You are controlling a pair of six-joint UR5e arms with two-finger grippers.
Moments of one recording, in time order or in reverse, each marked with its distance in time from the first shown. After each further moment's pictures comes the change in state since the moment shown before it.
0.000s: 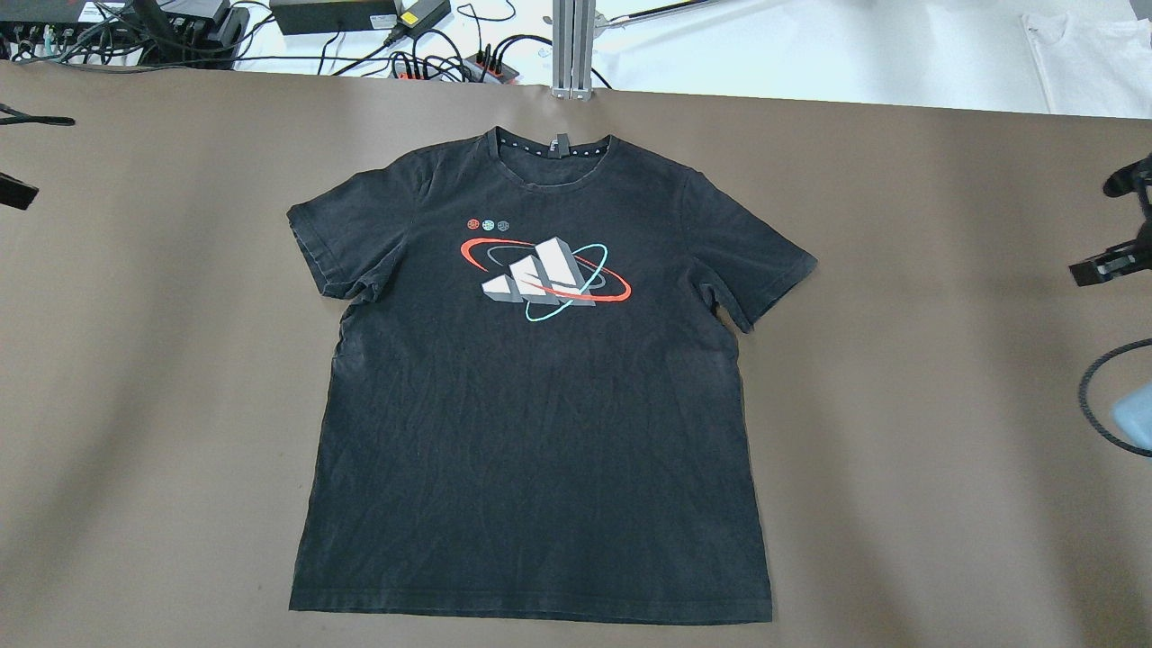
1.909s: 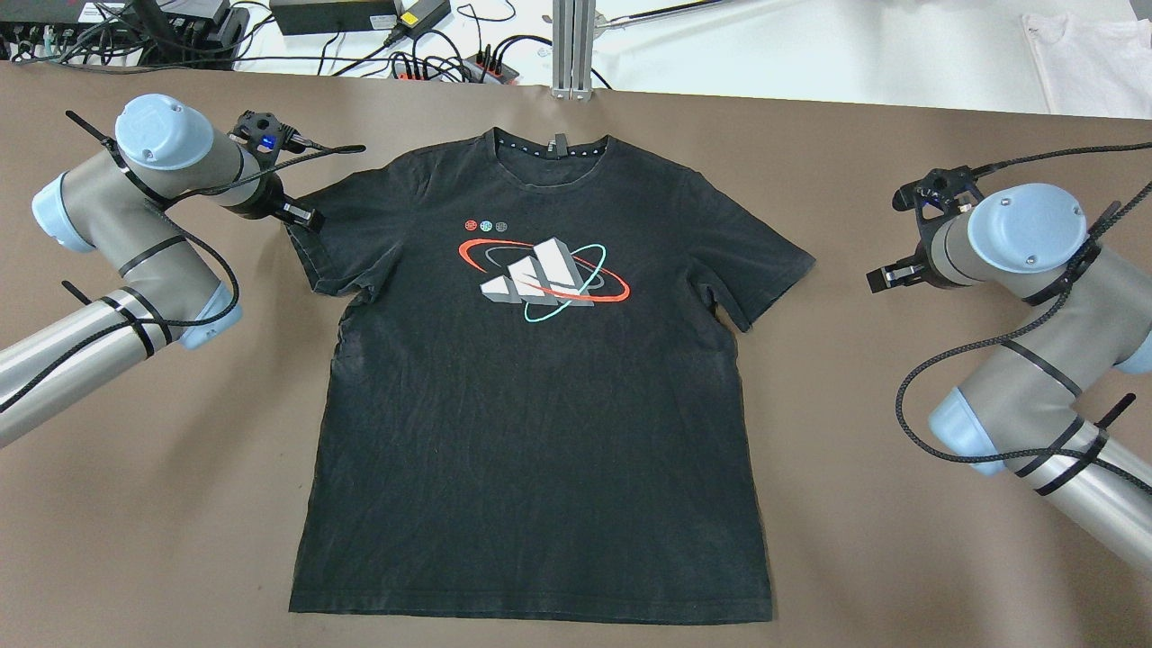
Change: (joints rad) left arm 0.215 -0.342 0.520 -0.328 -0.055 -0.360; right arm -0.143 0.123 -0.056 0.002 -0.003 0.186
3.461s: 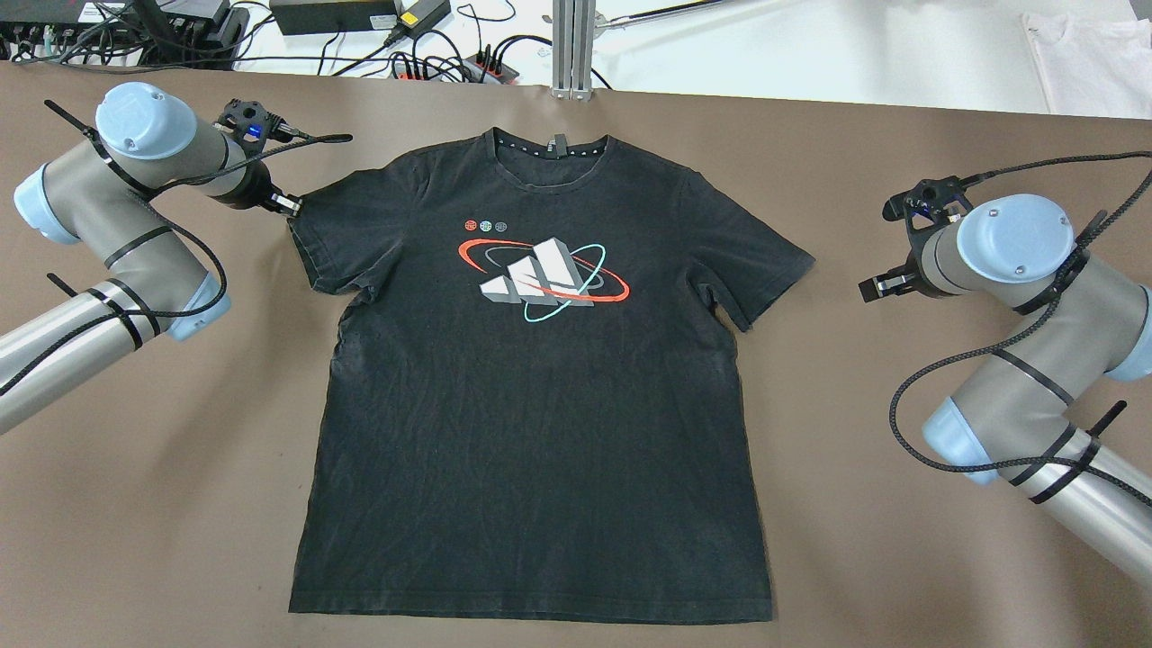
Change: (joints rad) left arm -0.024 0.009 -0.037 -0.008 -0.018 0.010; right arm -0.021 -0.003 -0.001 0.003 -0.002 0.000
